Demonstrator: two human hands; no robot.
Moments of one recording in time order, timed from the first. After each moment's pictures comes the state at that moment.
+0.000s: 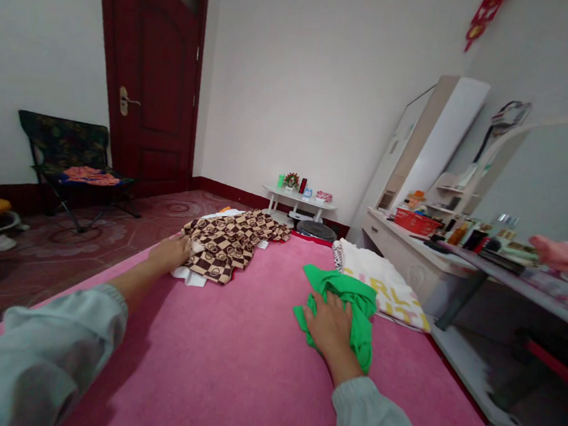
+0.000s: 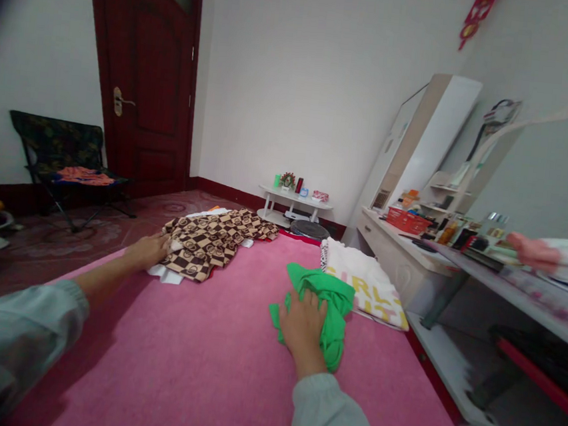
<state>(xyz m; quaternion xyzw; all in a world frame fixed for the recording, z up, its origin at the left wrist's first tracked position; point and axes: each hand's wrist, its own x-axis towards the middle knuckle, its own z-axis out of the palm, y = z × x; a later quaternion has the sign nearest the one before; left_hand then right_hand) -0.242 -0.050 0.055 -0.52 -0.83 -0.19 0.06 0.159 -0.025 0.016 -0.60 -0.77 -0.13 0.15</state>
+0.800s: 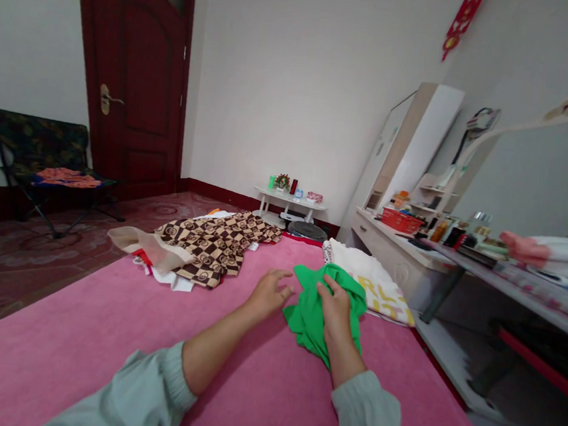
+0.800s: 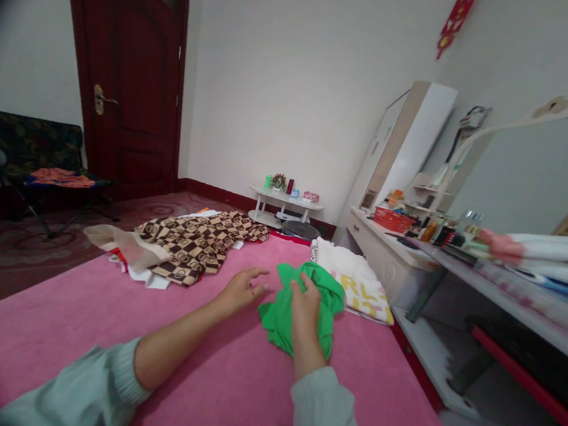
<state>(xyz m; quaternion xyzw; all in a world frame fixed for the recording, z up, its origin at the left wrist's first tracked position) 0.007 -0.022 0.029 -0.64 -0.53 -0.50 -0.23 0.167 -0.002 0.043 -0.54 -0.57 0.29 0.55</state>
